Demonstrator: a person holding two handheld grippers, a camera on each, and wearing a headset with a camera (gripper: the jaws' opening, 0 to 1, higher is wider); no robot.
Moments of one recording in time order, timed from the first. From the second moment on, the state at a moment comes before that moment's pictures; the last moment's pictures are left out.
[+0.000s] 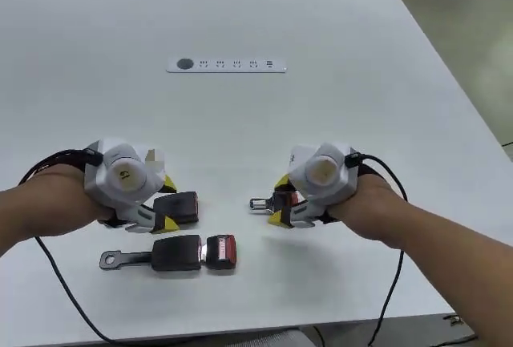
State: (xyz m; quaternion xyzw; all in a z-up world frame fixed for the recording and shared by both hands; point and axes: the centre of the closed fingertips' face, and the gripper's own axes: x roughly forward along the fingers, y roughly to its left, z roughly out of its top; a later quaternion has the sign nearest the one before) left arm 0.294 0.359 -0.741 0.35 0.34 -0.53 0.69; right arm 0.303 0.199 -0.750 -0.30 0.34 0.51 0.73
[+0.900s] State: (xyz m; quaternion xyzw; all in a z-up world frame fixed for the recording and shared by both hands) left arm 0.298 0.367 -0.775 0.37 0.38 -0.55 0.64; right arm 0.308 0.185 -0.783 -0.30 0.37 0.55 0.68
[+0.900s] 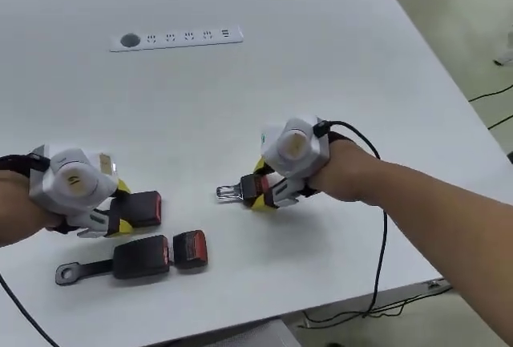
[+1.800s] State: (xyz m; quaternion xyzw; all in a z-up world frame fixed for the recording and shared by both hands) left arm 0.299 0.370 -0.779 0.37 0.38 -0.55 0.64; right arm 0.310 0.189 -0.785 -0.32 0.38 0.55 0.67
